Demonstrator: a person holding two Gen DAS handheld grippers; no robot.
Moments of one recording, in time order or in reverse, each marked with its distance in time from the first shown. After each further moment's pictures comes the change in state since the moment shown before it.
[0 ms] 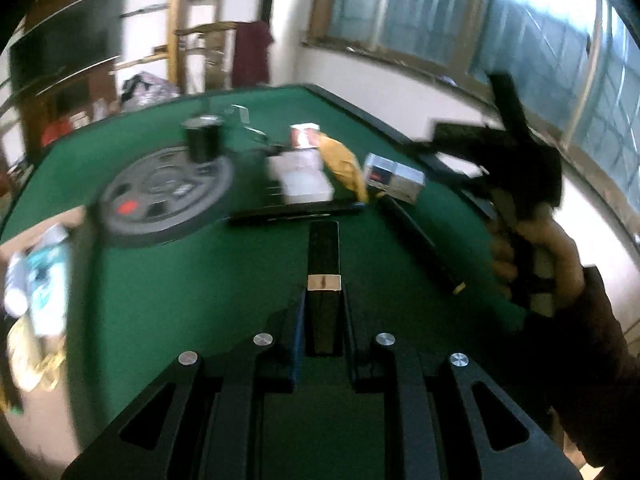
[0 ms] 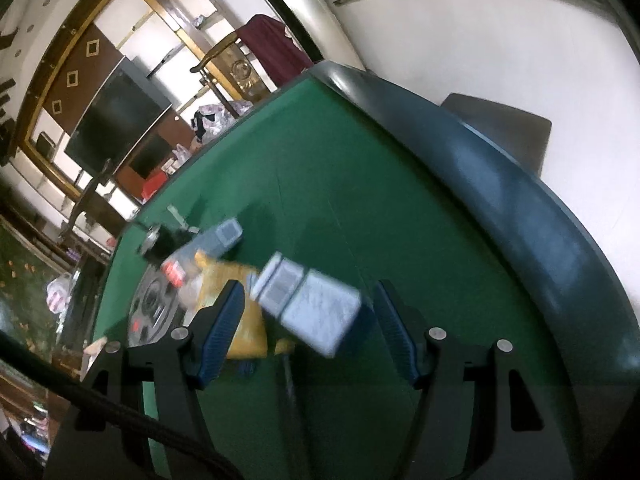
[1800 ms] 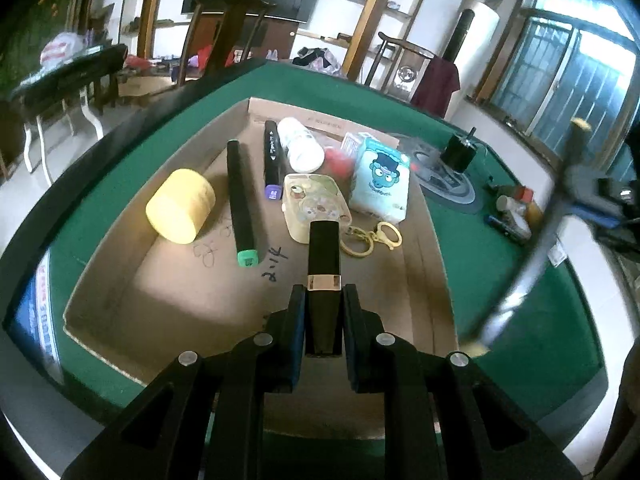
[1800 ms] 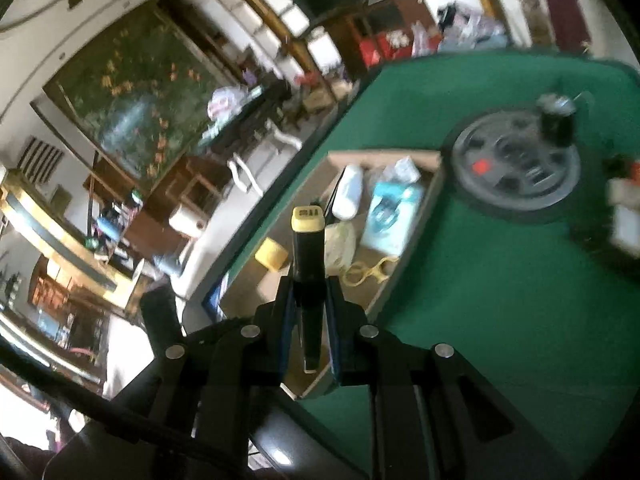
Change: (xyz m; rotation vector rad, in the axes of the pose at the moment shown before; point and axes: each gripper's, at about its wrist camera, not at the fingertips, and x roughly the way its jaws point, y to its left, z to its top) left arm -0.068 0.203 -0.107 -0.472 -0.069 0.288; right arm -0.004 0.294 -0.179 -0.558 0.437 0.546
